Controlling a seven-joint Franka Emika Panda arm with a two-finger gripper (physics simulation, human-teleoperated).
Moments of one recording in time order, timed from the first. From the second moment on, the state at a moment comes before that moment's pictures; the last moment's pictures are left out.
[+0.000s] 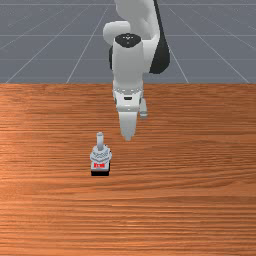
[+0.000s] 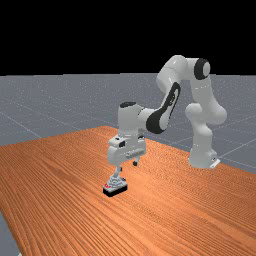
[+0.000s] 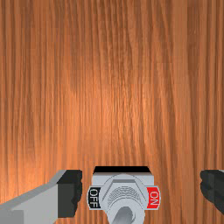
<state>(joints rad) 0.00 0.39 0.00 -1.96 0.00 2.36 -0.79</state>
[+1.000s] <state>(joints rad) 0.10 0.28 -0.24 -2.31 0.05 2.29 0.62</state>
